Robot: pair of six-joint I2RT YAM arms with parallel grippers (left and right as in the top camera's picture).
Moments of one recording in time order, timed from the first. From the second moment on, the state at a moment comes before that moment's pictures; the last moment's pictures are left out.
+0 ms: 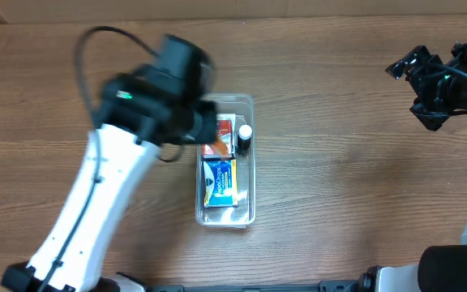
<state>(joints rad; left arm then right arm) -0.50 1.60 1.81 -1.41 0.08 -0.46 -0.25 1.60 1.72 -1.21 -0.33 0.65</state>
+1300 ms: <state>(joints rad) -0.75 1.91 1.72 -1.17 -0.25 -0.57 -0.25 1.60 1.72 -1.21 -0.33 0.65</state>
